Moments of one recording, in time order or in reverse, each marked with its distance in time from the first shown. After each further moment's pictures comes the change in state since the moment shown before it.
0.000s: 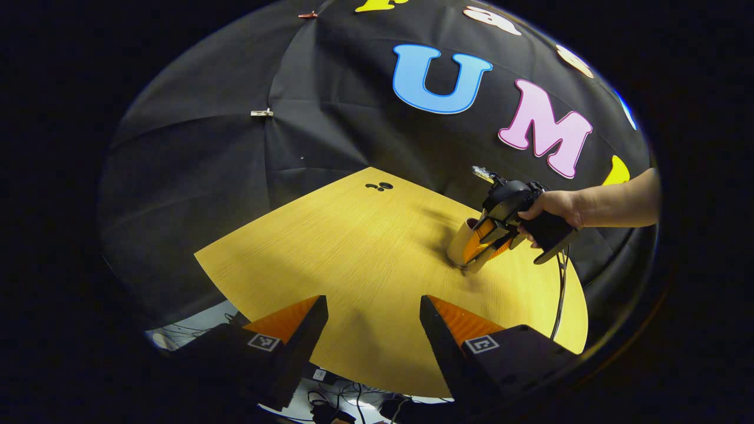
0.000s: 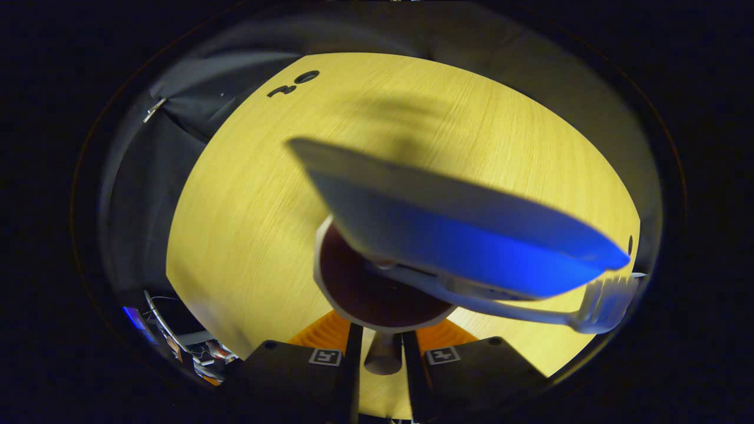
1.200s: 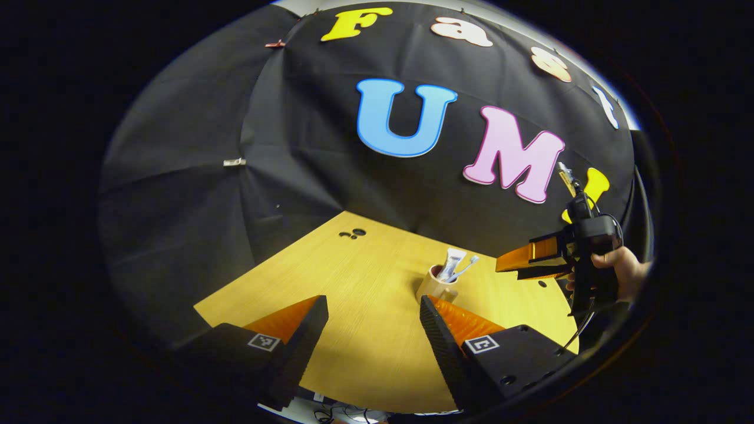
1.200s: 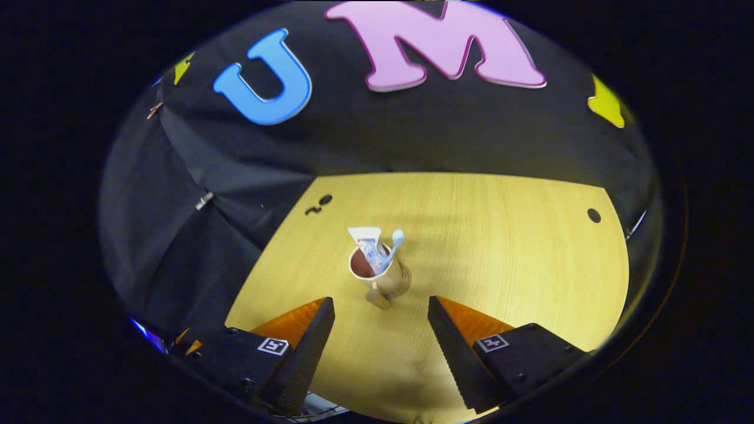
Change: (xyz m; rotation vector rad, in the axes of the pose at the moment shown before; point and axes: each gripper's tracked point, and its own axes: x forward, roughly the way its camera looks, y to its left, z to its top) left arm -0.037 -0.069 0.106 0.116 -0.176 -0.105; right arm -0.213 -0.033 -0.029 0.226 -0.686 0.077
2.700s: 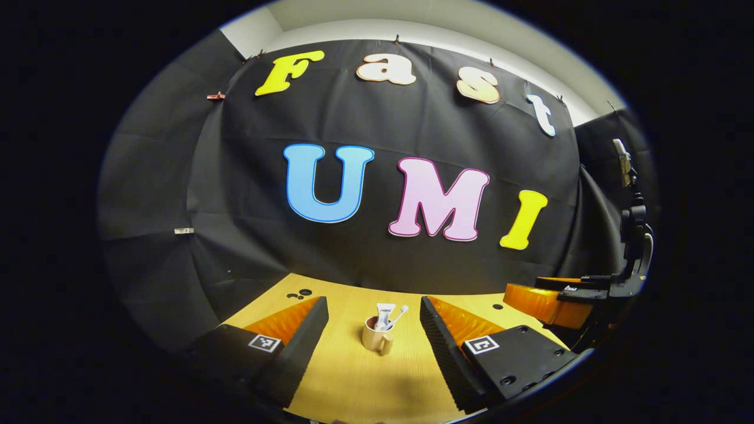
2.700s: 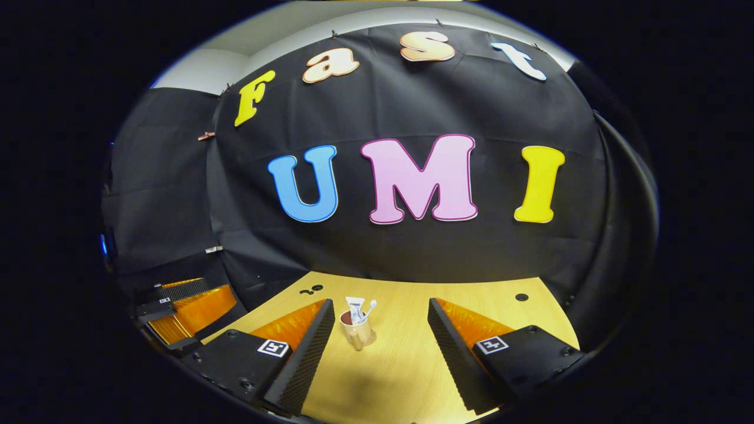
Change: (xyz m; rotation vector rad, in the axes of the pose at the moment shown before) left arm -0.044 -0.104 0.069 0.128 -0.242 -0.223; right arm -0.205 0.000 0.008 -0.156 -0.561 -0.117
